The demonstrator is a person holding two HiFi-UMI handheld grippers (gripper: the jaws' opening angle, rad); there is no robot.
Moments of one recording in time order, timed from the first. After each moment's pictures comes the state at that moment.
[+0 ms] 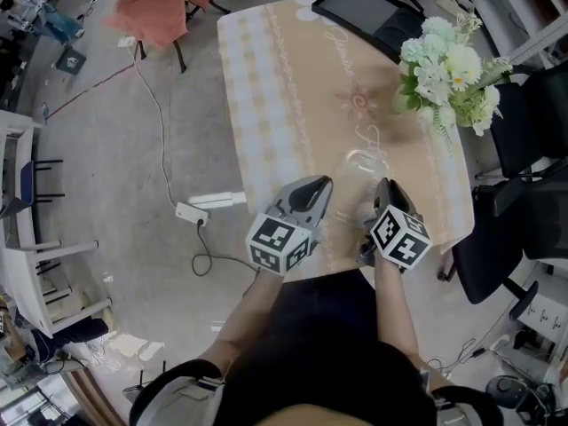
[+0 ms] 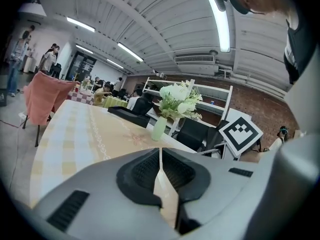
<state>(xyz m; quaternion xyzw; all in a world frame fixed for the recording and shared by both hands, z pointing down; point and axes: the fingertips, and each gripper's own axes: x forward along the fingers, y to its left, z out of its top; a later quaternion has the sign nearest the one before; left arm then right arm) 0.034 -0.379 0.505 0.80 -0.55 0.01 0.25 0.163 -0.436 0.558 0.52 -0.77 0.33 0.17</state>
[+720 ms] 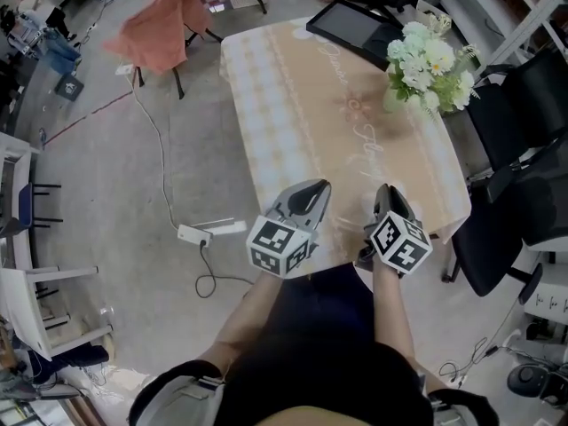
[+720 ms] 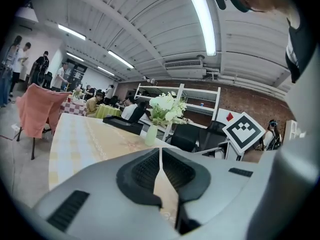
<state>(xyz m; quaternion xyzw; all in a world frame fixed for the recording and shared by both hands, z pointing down) 0.026 -0.333 0.472 0.83 -0.53 0.01 0.20 0.164 -0.383 0.518 0.55 -0.77 0.31 0.11</state>
